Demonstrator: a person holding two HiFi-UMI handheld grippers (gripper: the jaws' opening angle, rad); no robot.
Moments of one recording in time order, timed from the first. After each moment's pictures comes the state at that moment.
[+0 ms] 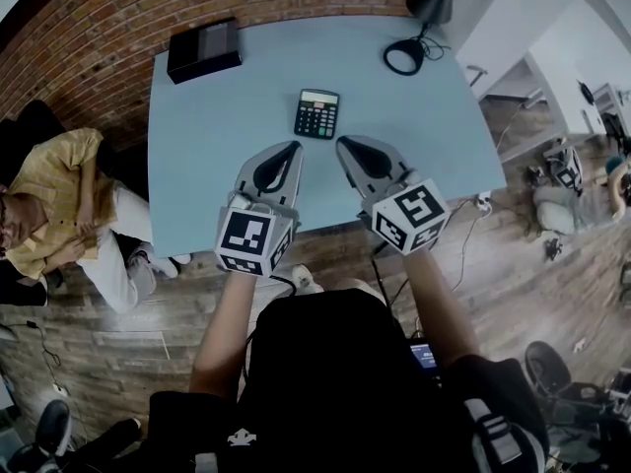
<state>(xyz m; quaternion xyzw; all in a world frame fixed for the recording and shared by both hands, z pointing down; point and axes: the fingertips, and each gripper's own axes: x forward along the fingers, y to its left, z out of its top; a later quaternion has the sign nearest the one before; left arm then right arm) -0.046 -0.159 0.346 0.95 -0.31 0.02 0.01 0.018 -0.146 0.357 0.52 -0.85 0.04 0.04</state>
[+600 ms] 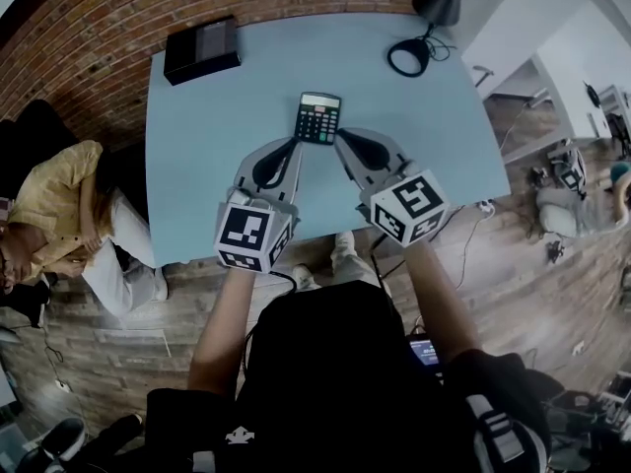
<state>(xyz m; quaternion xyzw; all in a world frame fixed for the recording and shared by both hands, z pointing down) -0.031 -0.194 0.354 0.95 -0.31 0.03 0.02 0.031 -0.187 0.363 0.51 -0.86 0.04 0.04</state>
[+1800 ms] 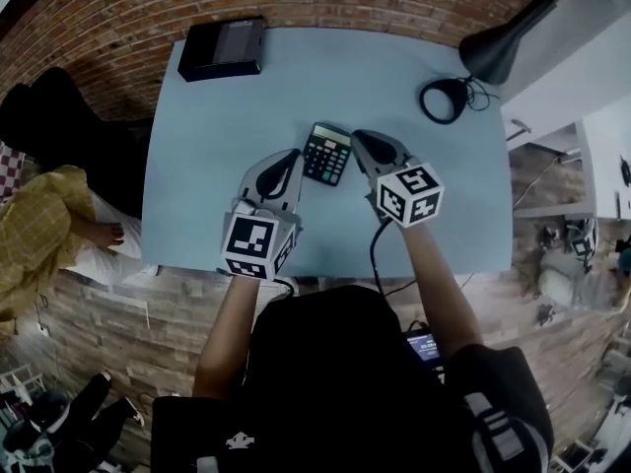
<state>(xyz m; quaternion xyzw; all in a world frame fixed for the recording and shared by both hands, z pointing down) 0.009 -0.291 0.385 0.90 -0.42 0.07 0.06 0.115 -0.335 0.457 0.46 -0.87 0.15 0.08</state>
